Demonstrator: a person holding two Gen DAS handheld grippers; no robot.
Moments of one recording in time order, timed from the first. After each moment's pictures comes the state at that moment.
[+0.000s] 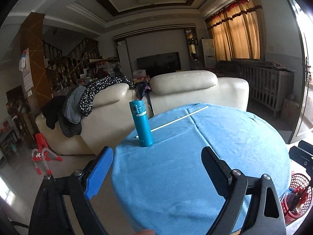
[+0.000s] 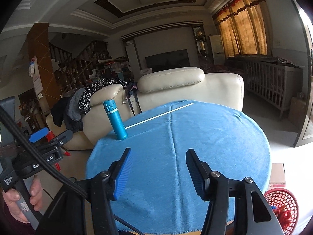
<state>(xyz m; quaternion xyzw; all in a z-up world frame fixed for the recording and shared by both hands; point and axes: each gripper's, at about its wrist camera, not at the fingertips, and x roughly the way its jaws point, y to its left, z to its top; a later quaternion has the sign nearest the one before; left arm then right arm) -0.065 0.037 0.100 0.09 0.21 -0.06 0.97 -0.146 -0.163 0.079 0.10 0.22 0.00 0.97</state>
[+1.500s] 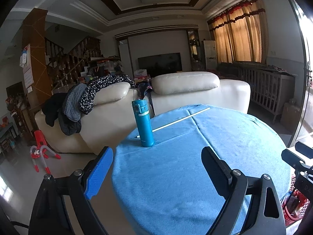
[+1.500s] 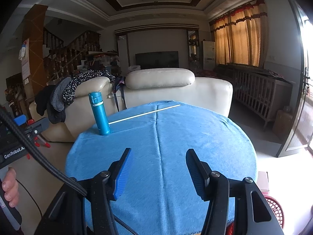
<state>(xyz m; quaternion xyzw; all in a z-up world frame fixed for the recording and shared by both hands) -0.061 0.047 0.102 0.08 0.21 -0.06 0.97 -0.130 -0.149 0.071 0.04 0.23 -0.06 0.97</state>
